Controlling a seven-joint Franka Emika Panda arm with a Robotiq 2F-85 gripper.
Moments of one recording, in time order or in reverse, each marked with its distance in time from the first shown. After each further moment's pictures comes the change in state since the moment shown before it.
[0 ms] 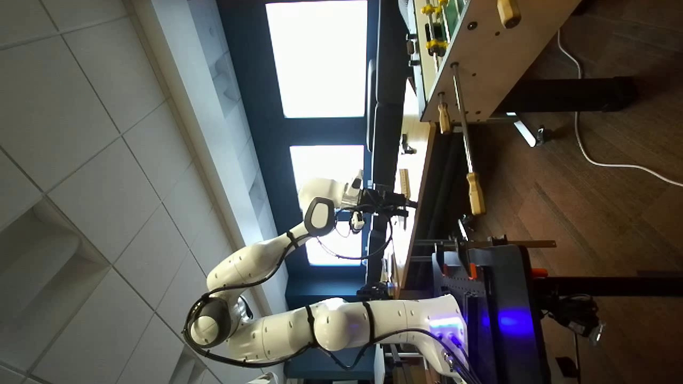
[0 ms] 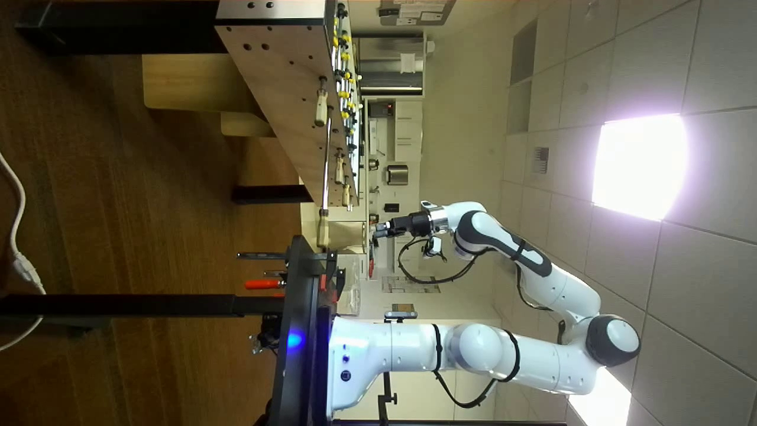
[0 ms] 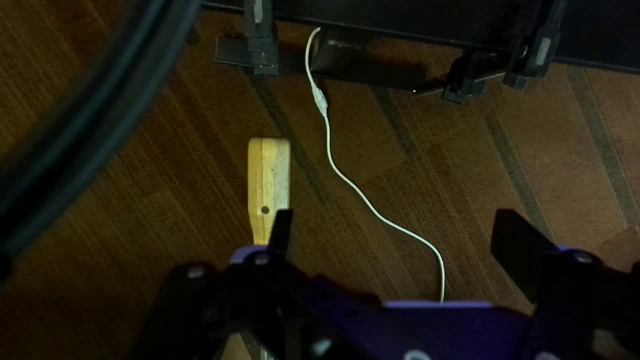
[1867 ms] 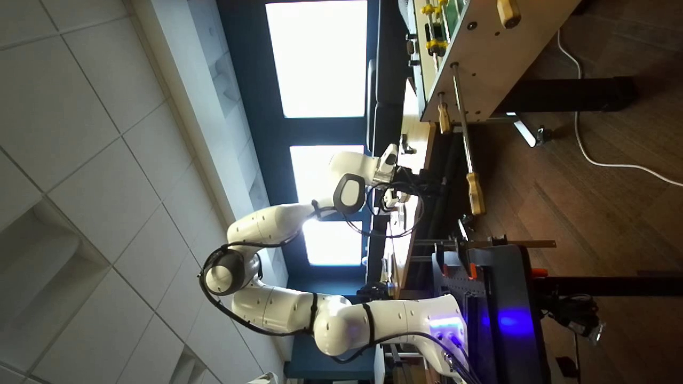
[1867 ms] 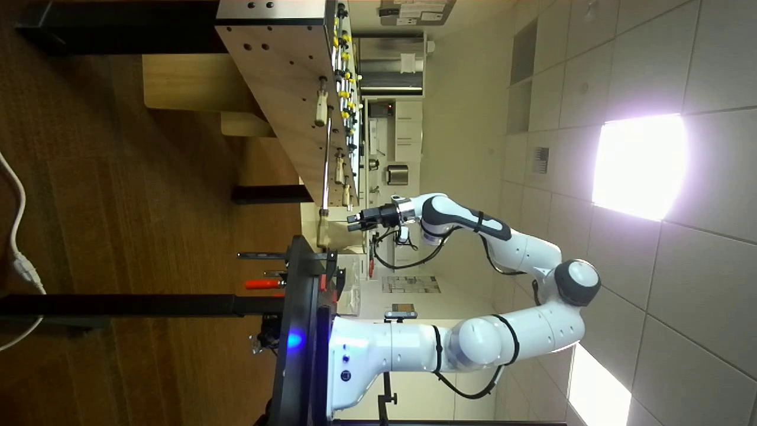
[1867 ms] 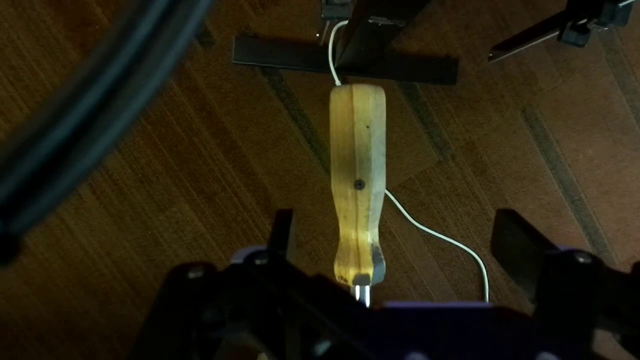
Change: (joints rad) arm -0.118 0.432 0.012 0.212 0.021 0.170 -0.085
